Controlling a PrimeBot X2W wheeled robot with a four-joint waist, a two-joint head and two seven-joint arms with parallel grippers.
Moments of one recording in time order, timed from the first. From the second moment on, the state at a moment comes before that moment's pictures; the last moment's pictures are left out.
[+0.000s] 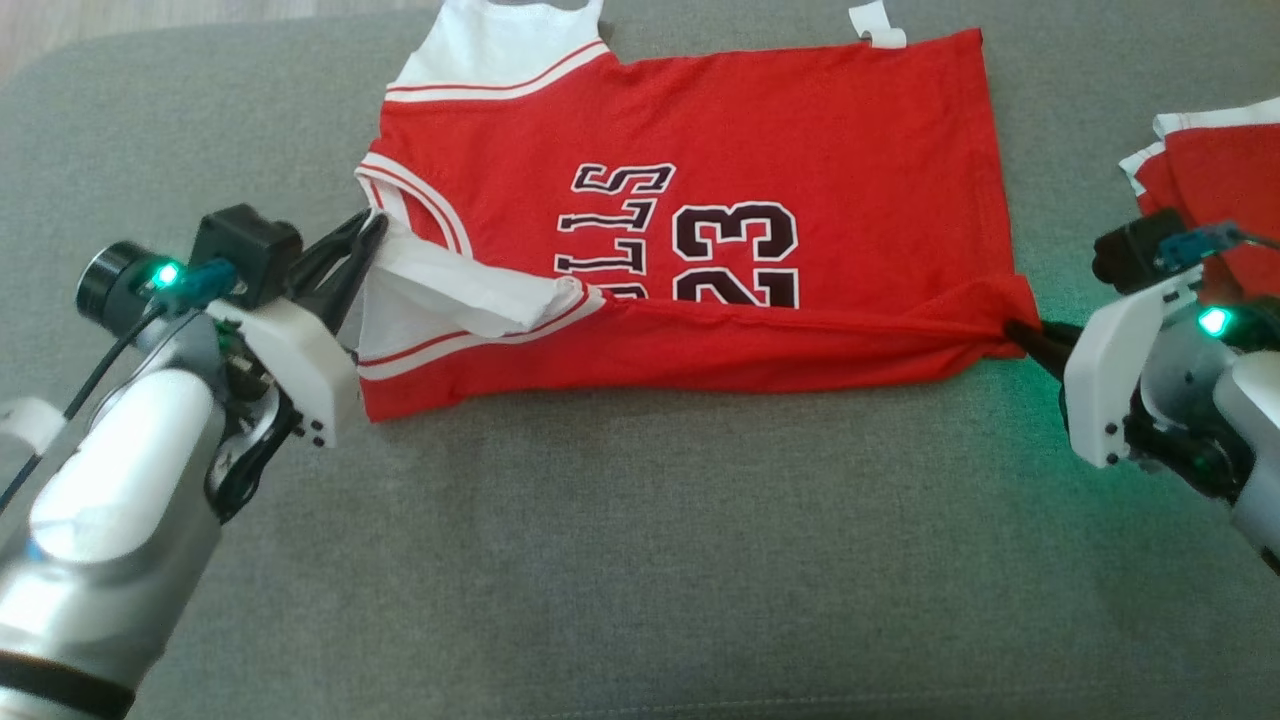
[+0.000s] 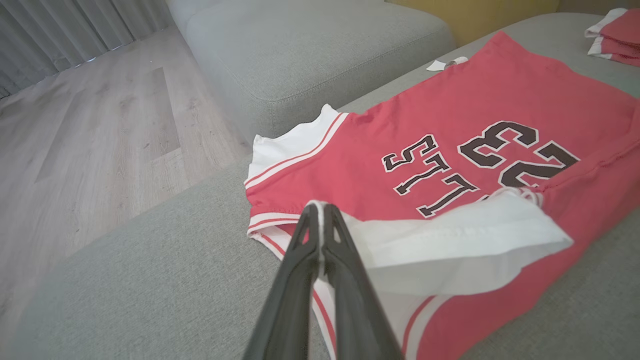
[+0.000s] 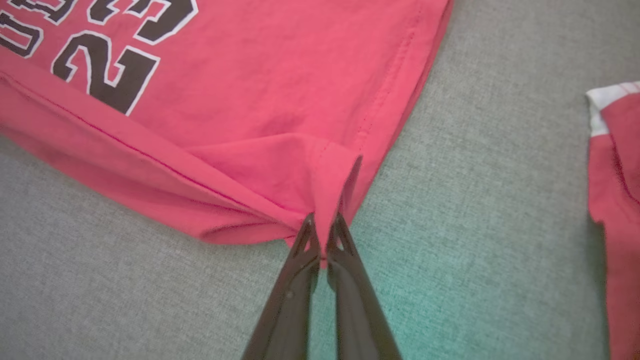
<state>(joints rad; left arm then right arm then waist) -0.63 0.47 -0.65 0.45 -0.42 -0.13 -0.06 -0.70 -0.67 0.92 0.53 0.89 0.12 0.39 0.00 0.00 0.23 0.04</state>
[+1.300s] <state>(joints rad) -0.39 0.20 -0.24 0.19 -0.45 0.13 -0.26 -0.57 -0.29 0.28 0.50 0.67 0.12 -0.25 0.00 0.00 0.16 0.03</state>
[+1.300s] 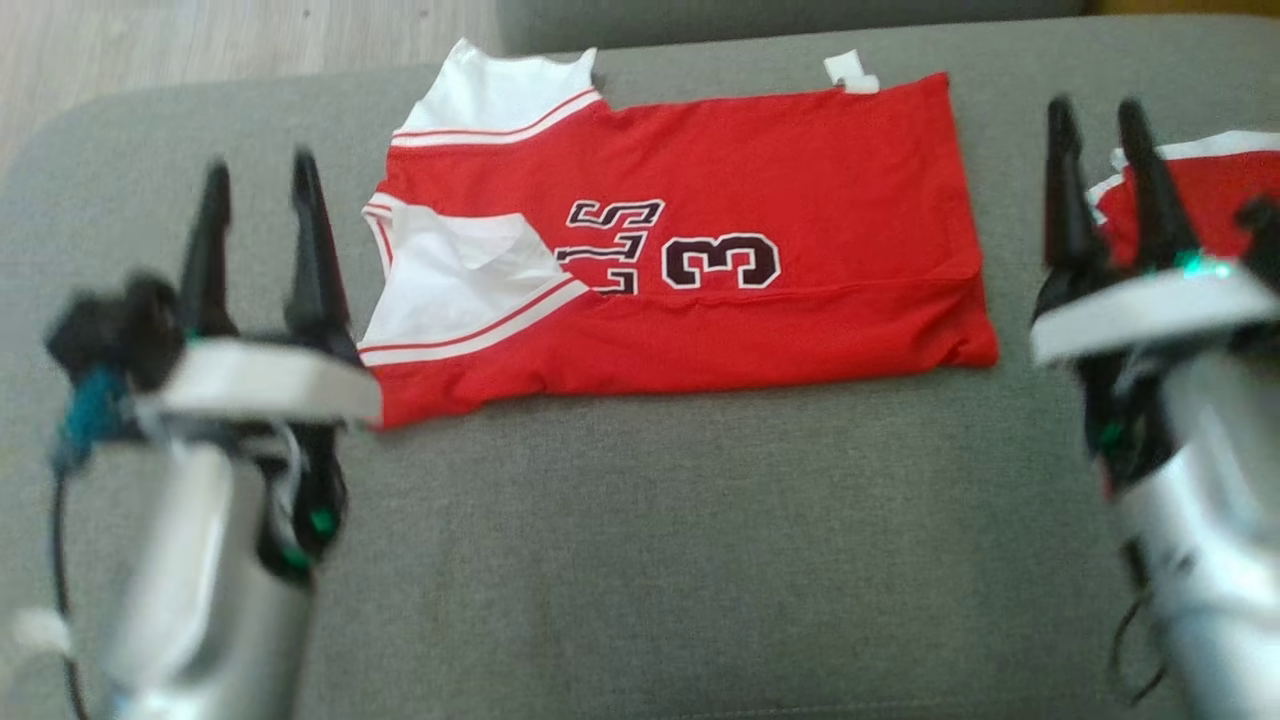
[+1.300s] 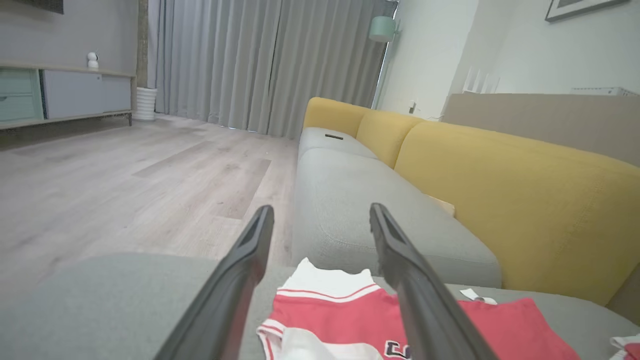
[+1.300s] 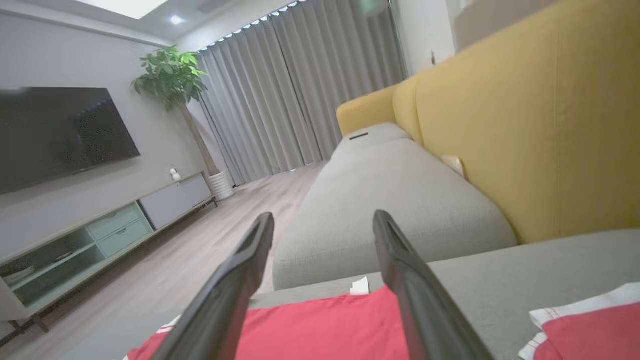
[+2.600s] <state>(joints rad) -0.39 0.12 -0.18 0.79 -0.14 0.11 -0.17 -0.16 -0.05 0.14 0.30 0.46 0.12 -0.25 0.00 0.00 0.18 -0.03</state>
